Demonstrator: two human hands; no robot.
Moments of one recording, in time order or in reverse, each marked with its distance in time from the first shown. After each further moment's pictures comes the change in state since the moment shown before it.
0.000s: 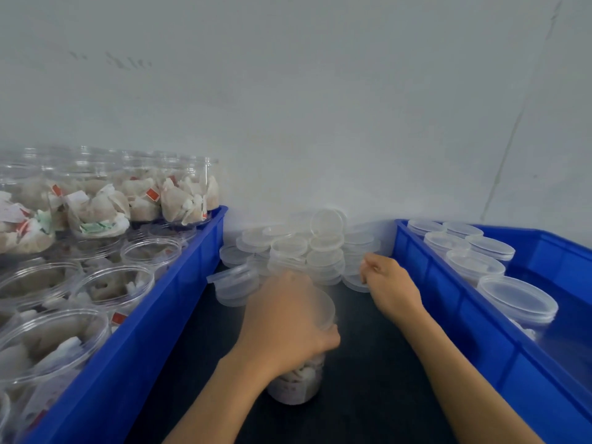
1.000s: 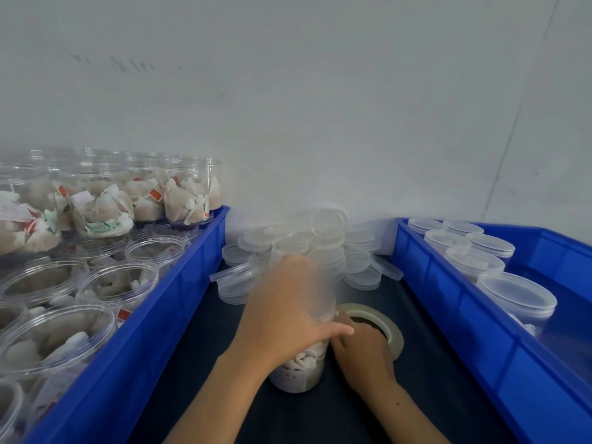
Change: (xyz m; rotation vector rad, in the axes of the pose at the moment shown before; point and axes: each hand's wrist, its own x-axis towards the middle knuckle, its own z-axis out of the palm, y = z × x) left_hand -0.004 -0.010 -0.001 -0.123 0.139 0.162; right_hand -0.059 0.033 0.070 -0.306 -0.129 -0.177
